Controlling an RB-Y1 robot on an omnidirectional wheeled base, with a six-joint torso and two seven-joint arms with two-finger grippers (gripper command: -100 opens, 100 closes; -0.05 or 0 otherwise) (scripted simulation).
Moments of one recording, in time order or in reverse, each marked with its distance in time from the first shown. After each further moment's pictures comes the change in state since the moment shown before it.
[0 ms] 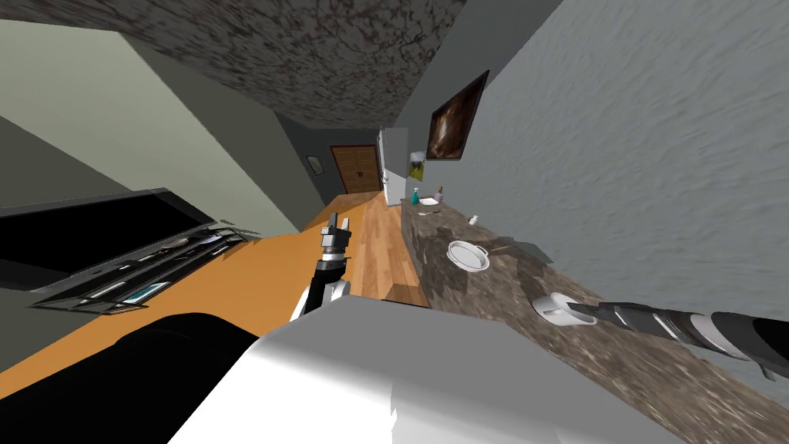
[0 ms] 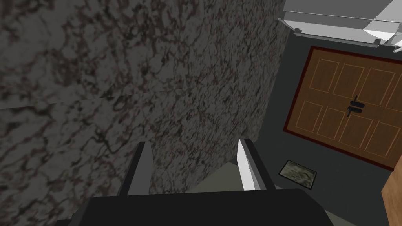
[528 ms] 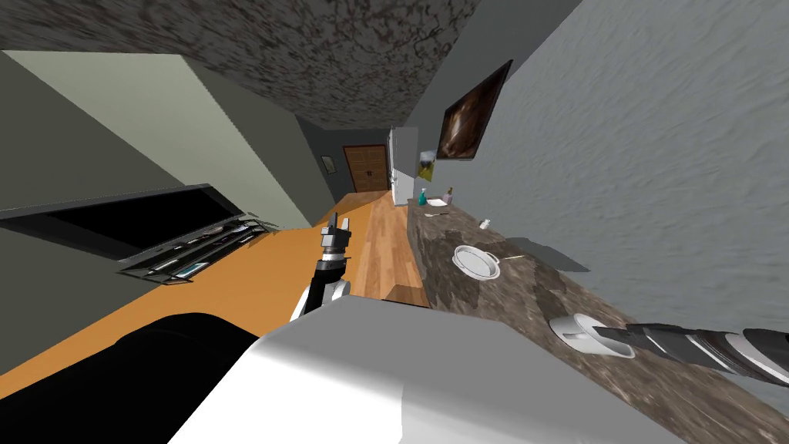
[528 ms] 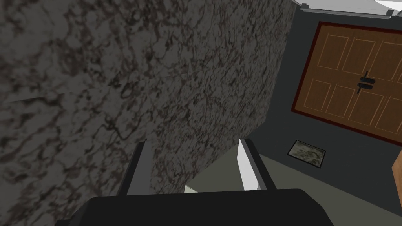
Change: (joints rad) left arm 0.000 0.000 0.000 0.000 0.000 0.000 0.000; right arm 0.065 -0.092 0.075 0.037 0.031 -0.048 -0.025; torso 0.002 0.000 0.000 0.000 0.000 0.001
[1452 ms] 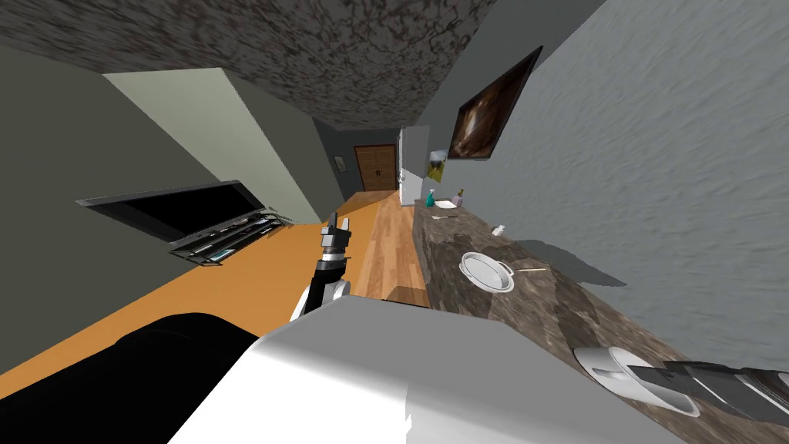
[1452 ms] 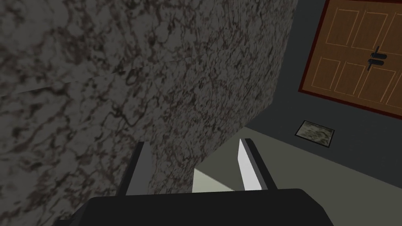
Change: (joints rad) left arm 0.000 0.000 0.000 0.000 0.000 0.000 0.000; right arm 0.086 -0.066 0.099 0.000 -0.045 -0.043 0.014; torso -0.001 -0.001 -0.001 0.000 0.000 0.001
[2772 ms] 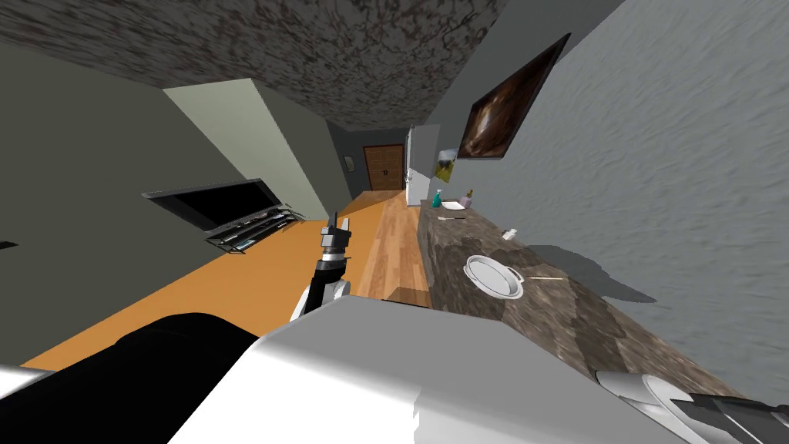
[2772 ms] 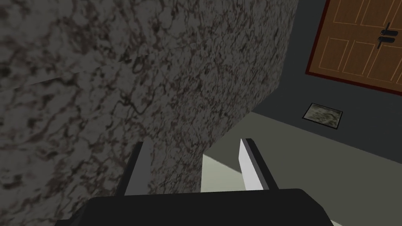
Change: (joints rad) left arm 0.000 0.000 0.000 0.000 0.000 0.000 0.000; right arm 0.091 0.020 -0.013 -0.027 0.023 0.032 -0.012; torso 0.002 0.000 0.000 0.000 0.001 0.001
